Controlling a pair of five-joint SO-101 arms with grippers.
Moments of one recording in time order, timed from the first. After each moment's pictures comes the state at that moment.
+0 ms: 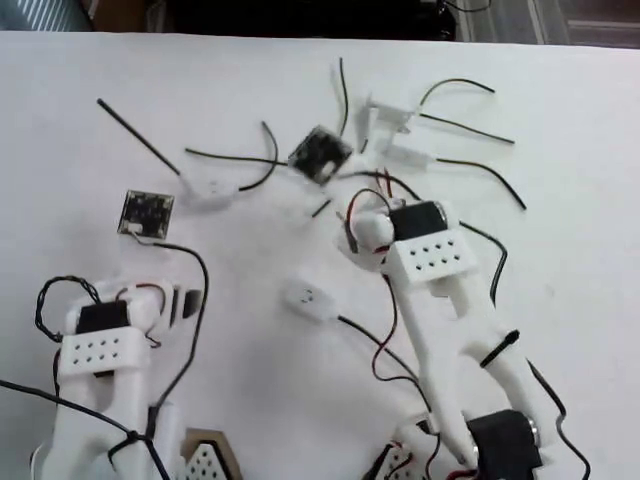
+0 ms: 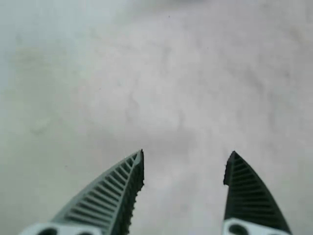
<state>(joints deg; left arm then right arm) -15.3 -47.8 72.0 49.5 -15.8 -19.3 -19.2 29.5 62.3 43.5</state>
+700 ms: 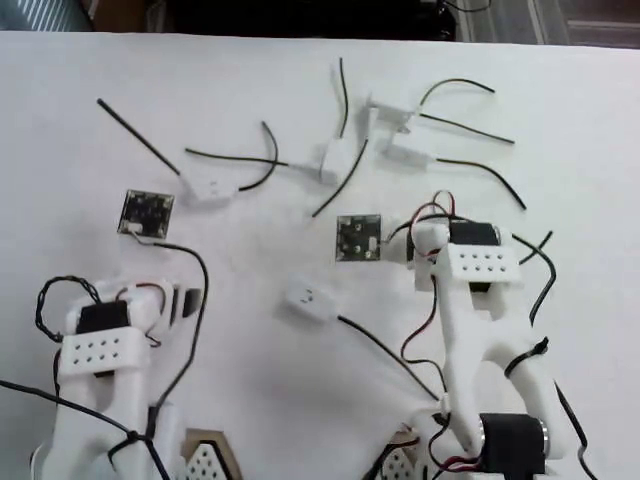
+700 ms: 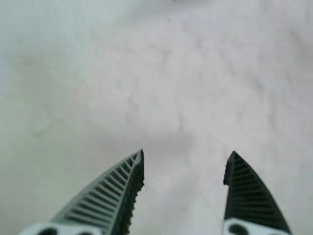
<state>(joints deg) -15.3 -47.8 72.1 48.7 -15.8 -1.9 -19.2 41.1 55.5 88.3</state>
